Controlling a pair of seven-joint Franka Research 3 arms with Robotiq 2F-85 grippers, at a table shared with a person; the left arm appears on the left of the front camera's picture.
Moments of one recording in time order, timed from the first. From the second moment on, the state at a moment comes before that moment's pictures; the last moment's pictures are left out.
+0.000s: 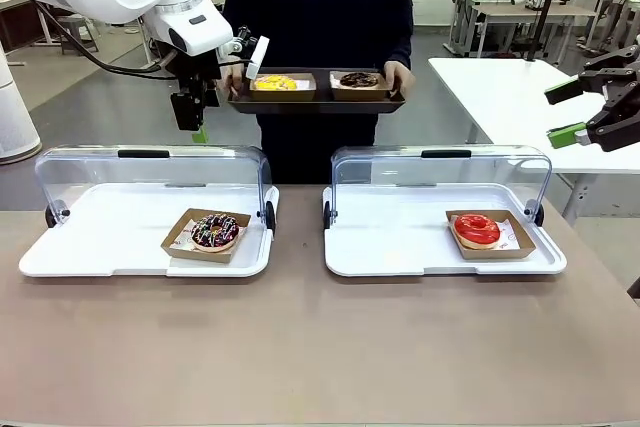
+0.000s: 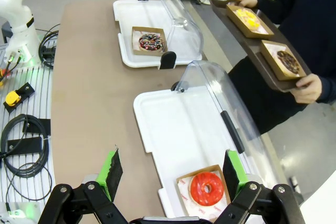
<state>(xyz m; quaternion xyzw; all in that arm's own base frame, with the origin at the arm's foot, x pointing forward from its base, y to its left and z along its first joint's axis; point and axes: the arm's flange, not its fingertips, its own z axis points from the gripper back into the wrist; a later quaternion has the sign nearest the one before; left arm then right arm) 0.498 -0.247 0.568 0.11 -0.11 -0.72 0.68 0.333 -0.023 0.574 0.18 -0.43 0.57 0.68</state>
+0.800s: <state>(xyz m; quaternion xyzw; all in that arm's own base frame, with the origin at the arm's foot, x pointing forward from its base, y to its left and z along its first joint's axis) 0.489 -0.186 0.611 0.01 -0.15 -0.69 0.70 0.333 -0.023 0.574 0.18 -0.43 0.56 0.68</state>
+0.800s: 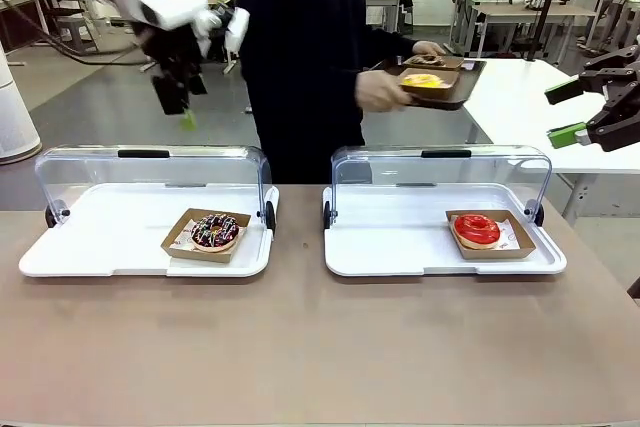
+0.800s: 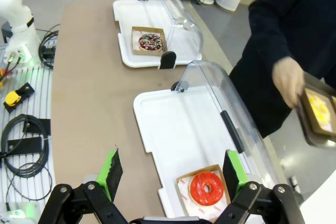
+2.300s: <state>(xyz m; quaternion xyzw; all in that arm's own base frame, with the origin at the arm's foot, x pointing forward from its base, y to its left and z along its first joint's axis) 0.367 0.082 0.484 -0.23 -0.36 -0.50 0.75 0.333 -0.024 0.574 0.18 -0.43 0.56 0.68</state>
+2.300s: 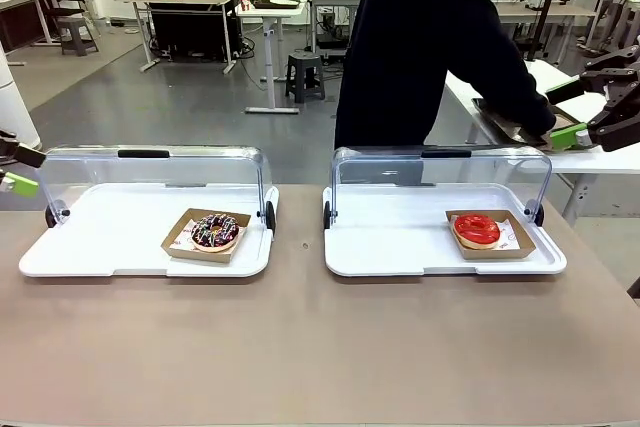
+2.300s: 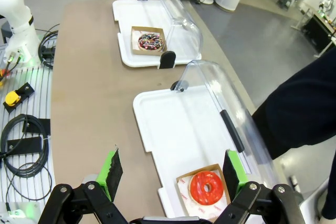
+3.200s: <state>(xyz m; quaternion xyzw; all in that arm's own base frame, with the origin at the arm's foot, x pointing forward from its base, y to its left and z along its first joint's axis) 0.340 0.100 0.485 -0.22 -0.43 -0.46 0.75 0.333 -0.024 0.574 0.18 -0.43 0.56 0.68</state>
